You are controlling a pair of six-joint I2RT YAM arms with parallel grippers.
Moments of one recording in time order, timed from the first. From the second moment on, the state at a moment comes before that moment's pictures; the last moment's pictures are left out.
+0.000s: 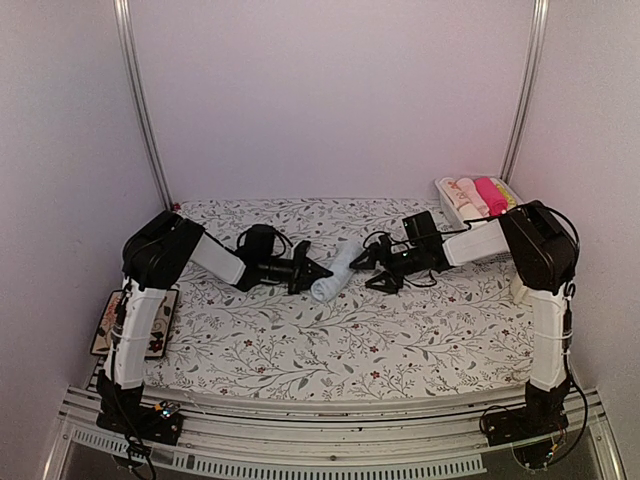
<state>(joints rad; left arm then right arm) -0.52 2.39 1.32 0.65 0.92 -1.20 0.48 2.13 1.25 0.12 -0.71 0.90</state>
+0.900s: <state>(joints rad) -0.61 2.43 1.23 1.00 0.76 -1.47 0.50 2.28 1.42 0.13 -0.85 0.86</state>
